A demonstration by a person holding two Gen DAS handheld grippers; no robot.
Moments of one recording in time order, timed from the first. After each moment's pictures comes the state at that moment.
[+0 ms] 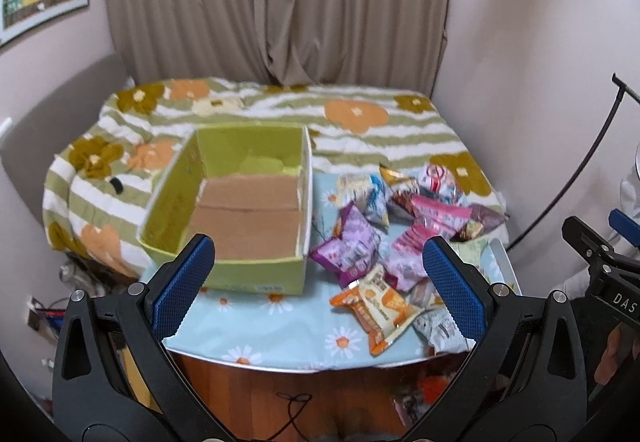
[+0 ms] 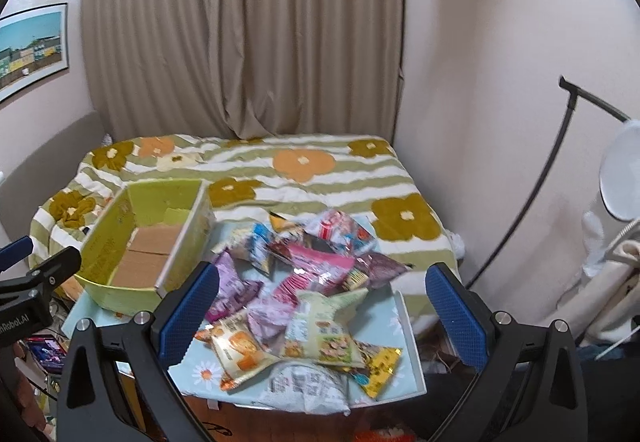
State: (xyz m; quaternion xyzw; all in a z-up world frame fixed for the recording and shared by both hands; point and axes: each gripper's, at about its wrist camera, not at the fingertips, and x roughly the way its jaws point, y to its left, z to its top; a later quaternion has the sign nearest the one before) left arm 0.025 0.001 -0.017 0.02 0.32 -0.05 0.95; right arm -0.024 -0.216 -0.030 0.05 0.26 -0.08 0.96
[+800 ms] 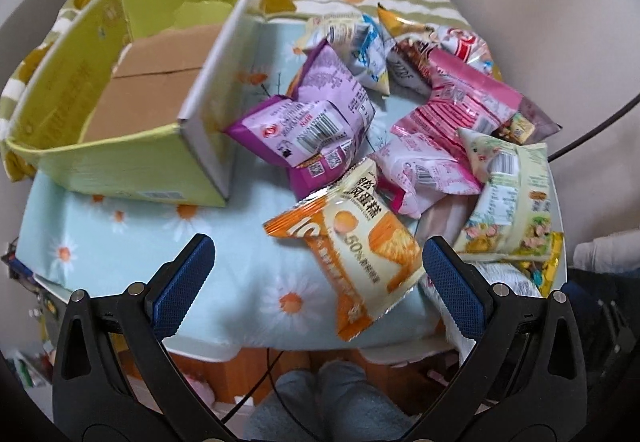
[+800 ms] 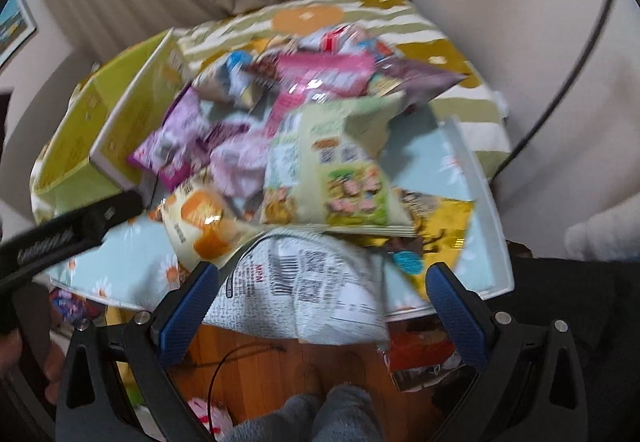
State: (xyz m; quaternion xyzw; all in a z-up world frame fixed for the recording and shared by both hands) left arm 0.106 -0.061 -0.197 -0.02 0.54 -0.06 0.84; right arm 0.027 -0.225 -0.197 0.11 0.47 0.00 0.88
